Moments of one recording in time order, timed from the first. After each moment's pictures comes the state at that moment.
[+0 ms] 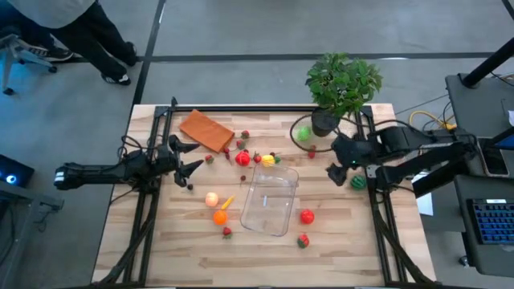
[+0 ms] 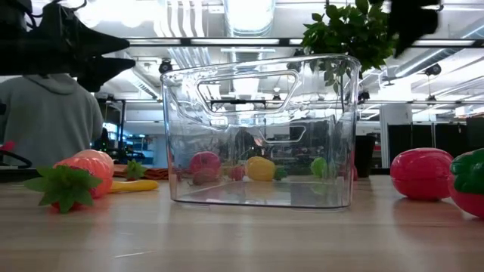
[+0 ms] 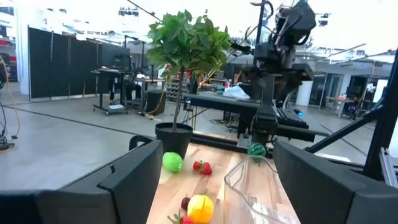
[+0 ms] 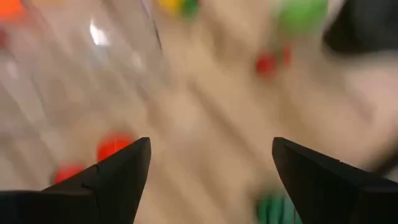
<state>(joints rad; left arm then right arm) 0.05 0.17 0.00 0.30 -0.25 -0.07 0.14 1.11 1.23 -1.35 0.19 0.81</state>
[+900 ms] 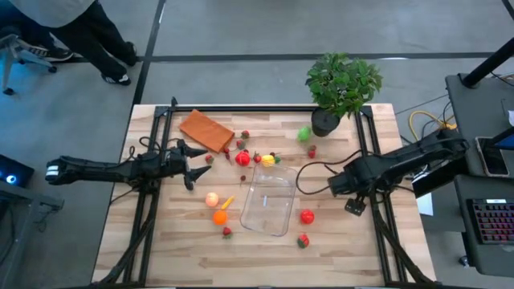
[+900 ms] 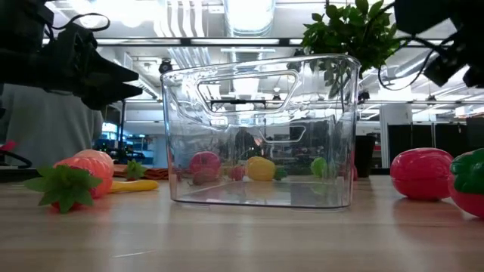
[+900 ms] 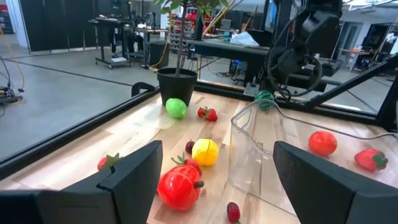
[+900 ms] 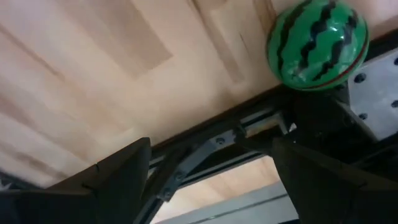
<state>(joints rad) 0.05 0.39 0.00 0.30 -0.25 -0.12 0.27 1.26 0.84 -1.44 -0.24 0.79</state>
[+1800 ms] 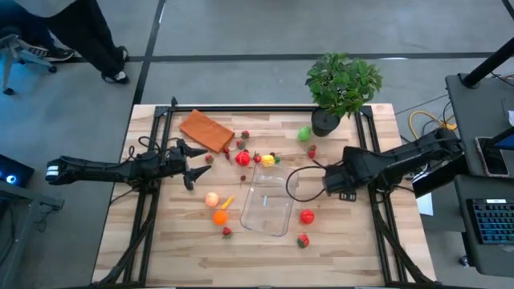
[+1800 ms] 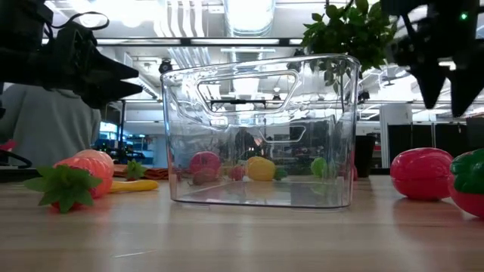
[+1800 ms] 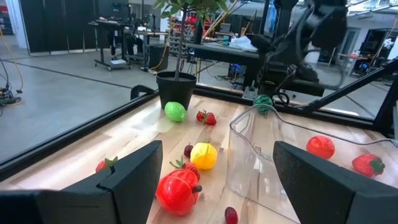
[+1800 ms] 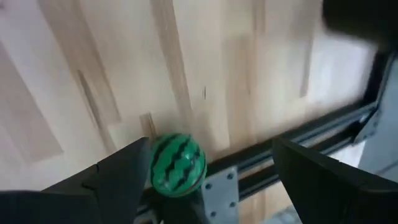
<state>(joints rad) 0.05 0.38 0.01 0.31 -0.25 -0.13 0.25 1.30 0.94 -1.43 0.30 0.46</state>
